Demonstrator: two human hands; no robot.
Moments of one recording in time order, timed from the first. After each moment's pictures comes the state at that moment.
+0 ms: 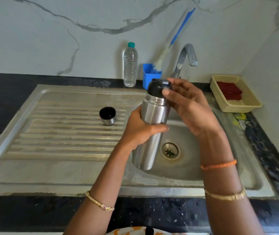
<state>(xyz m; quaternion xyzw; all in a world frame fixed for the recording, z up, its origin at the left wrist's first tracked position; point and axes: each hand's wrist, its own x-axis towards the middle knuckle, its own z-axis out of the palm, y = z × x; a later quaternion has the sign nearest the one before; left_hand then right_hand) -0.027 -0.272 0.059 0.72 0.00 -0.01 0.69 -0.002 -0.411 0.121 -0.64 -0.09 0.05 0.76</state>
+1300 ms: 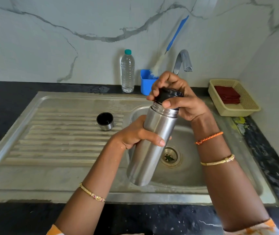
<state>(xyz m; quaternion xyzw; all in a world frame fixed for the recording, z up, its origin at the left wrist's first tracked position) -0.011 -0.267 0.072 0.67 -0.19 -0.24 0.68 0.044 -0.423 0.127 -0.52 -0.39 0.22 0.72</state>
